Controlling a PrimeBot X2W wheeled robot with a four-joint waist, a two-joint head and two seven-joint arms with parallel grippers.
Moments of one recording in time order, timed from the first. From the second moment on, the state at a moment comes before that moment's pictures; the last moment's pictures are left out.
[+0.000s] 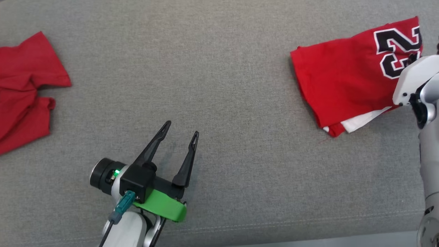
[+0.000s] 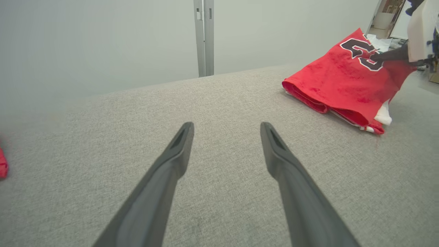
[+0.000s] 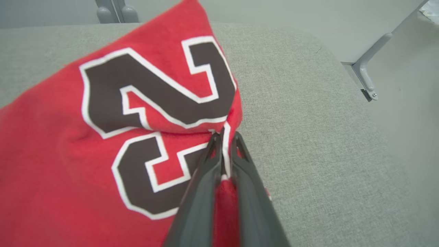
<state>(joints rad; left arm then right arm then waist) -0.21 0.12 -0.35 0.15 -0.14 -0.13 -0.26 -0.83 -0.21 -0.33 0.79 -0.16 0.13 0.22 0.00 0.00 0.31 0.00</state>
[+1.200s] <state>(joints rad) -0.26 0.23 -0.52 -0.06 -0.14 -0.13 -0.17 -1.03 -0.35 -0.66 0.90 -0.59 0.13 0.05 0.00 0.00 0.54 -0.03</state>
